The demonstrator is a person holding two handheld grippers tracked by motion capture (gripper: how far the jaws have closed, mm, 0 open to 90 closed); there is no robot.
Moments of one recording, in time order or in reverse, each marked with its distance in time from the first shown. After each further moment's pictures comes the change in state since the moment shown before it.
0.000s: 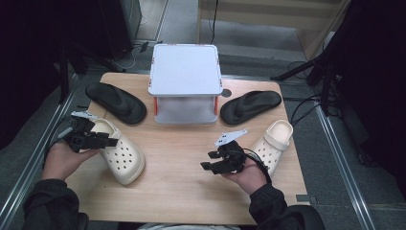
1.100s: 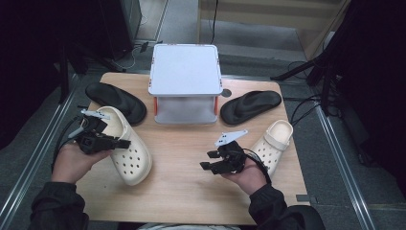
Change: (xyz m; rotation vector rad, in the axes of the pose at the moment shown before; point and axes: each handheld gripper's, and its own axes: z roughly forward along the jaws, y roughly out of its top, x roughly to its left) left arm -0.057 0.020 -0.014 0.002 -0.143 0.002; right arm 0.003 0.001 -0.002 -0.026 0.007 -0.004
